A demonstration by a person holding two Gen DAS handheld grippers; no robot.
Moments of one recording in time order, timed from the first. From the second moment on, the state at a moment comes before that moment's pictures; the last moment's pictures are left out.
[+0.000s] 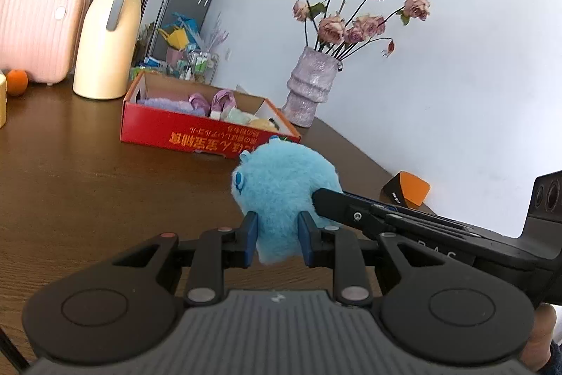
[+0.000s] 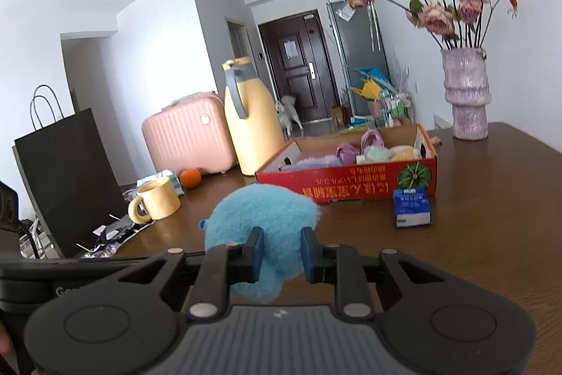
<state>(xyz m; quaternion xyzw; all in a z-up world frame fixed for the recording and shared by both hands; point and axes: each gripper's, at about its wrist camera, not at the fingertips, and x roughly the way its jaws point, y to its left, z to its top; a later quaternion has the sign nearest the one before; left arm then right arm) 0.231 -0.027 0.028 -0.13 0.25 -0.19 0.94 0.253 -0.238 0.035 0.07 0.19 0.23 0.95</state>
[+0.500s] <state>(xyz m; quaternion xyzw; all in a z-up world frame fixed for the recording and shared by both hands) 0.300 -0.025 0.051 -0.13 0.23 -0.20 0.95 0.319 -0.233 0.067 0.05 0.16 0.23 0.96</state>
